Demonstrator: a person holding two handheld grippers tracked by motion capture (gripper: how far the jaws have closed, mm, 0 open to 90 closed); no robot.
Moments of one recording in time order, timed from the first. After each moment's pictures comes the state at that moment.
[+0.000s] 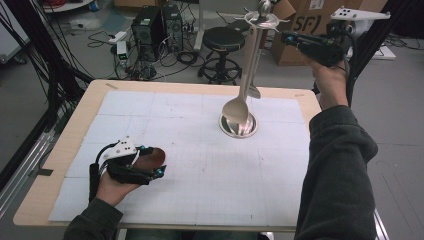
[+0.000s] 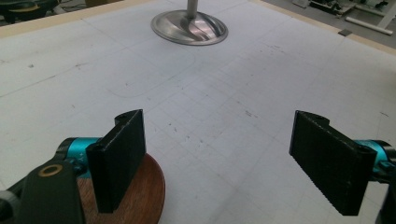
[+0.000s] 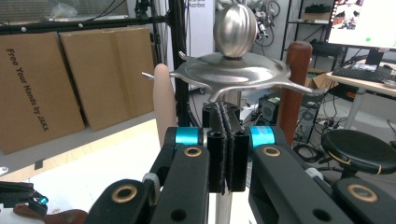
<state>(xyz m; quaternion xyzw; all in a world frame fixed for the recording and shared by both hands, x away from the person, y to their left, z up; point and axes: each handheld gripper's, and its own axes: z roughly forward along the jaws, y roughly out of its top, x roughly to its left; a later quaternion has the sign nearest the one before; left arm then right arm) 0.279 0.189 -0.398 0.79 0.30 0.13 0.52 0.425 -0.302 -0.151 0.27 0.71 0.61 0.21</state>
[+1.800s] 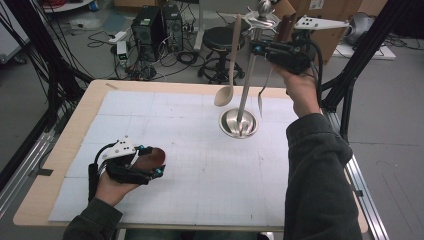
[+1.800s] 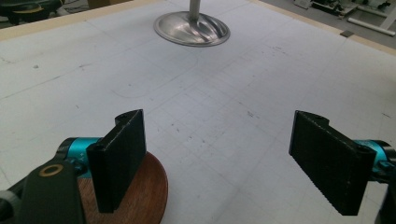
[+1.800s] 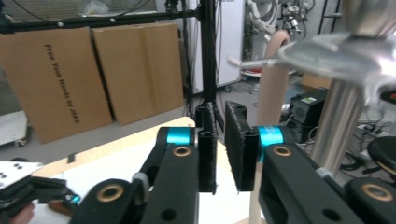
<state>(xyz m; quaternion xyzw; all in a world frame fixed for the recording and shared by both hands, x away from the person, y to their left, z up) 0.278 0.190 -0.397 0.78 0.31 0.13 0.52 0.421 -0.242 -0.170 0.24 0.73 0.62 0.17</state>
